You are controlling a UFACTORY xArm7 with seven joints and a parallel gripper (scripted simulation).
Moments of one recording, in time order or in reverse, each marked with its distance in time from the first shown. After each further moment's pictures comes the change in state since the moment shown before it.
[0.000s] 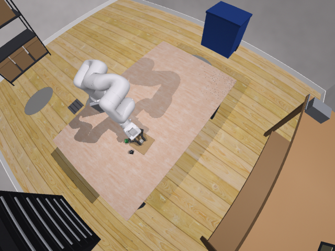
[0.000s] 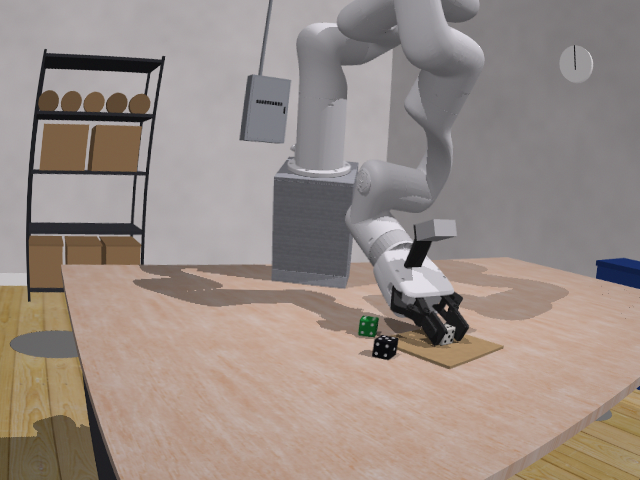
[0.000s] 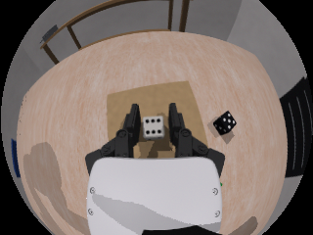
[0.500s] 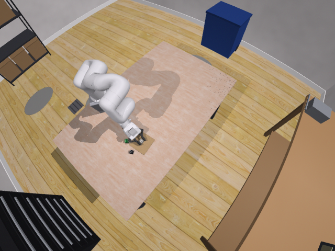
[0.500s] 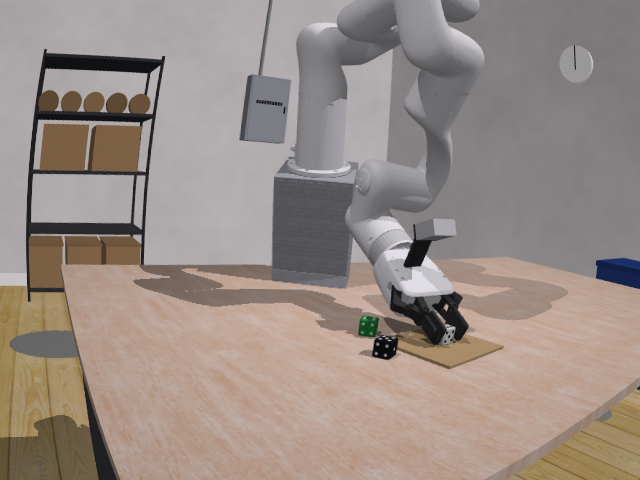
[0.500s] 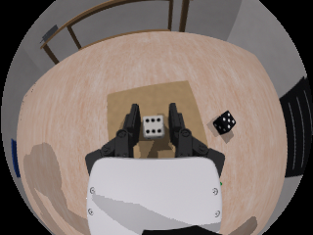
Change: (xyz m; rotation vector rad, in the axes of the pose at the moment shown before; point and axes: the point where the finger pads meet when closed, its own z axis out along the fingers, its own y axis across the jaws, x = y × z) arm 0.000 0.000 -0.001 0.000 0.001 0.000
